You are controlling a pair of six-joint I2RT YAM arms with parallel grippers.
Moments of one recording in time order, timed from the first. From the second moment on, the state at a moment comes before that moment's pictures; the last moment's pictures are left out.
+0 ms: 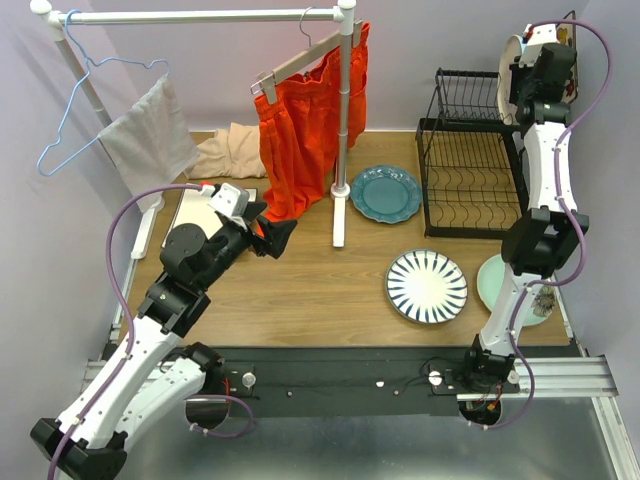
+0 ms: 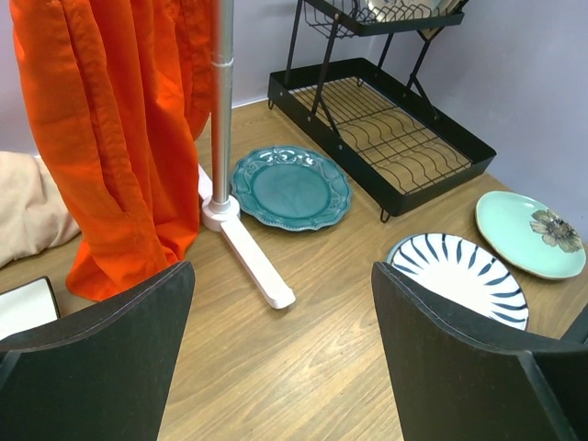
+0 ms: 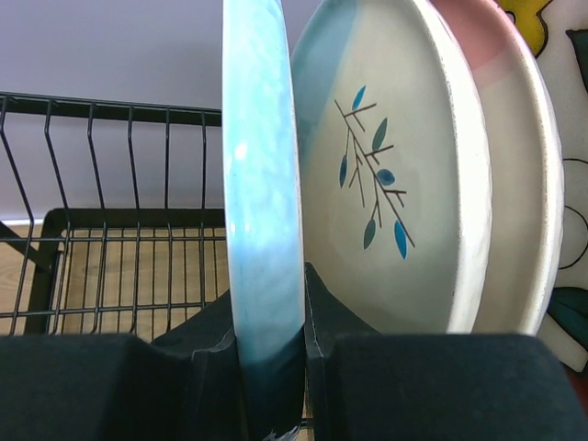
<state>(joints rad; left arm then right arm) -0.53 0.68 0.78 -0.05 0.14 -0.18 -0.17 2.12 2.28 -0.40 0.07 -0.28</state>
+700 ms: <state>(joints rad) -0.52 0.70 0.78 -0.05 0.13 -0.18 -0.18 2.11 2.28 -0.40 0.06 -0.29</state>
